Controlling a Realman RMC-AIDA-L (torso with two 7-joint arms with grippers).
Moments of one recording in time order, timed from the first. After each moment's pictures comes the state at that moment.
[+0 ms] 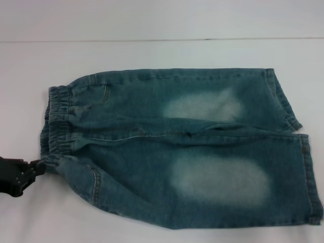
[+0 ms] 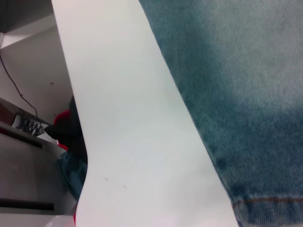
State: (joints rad) left arm -0.28 -2.16 0.48 1.00 2.30 1.54 -1.48; right arm 0.46 2.07 -0.80 -1.20 -2.80 -1.96 1.55
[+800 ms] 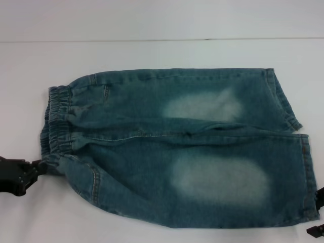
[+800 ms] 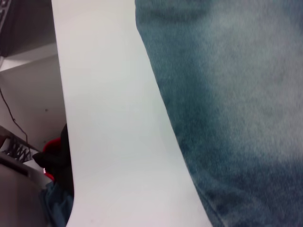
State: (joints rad) left arm -0.29 -2.16 0.48 0.97 2.30 1.50 -1.48; right arm 0.45 2.09 -0.79 -1.15 -2.69 -1.89 1.46
